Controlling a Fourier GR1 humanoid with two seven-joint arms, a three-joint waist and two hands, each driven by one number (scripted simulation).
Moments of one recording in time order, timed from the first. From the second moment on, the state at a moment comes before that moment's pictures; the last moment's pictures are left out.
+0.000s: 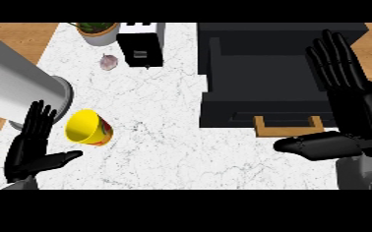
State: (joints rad) left arm -0.08 0.24 0.37 -1.03 0.18 -0.26 -0.44; right arm -0.21 -0.16 -0.09 -1.90 -0.09 0.16 0.09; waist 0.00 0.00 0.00
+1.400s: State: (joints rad) left arm -0.42 0.32 0.40 -0.18 0.04 -0.21 -0.97; right arm -0.26 -0.18 -0.12 -1.88 -0.12 0.19 0.11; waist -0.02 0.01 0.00
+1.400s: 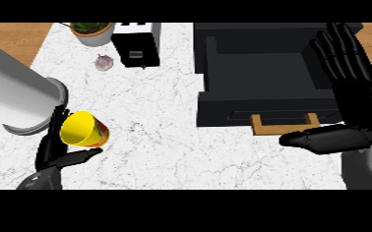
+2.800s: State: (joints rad) left arm -0.50 0.17 0.42 -0.30 0.06 -0.09 -1.12; right arm -0.29 -0.21 -0.15 -1.87 -0.15 0.20 0.15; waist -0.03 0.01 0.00
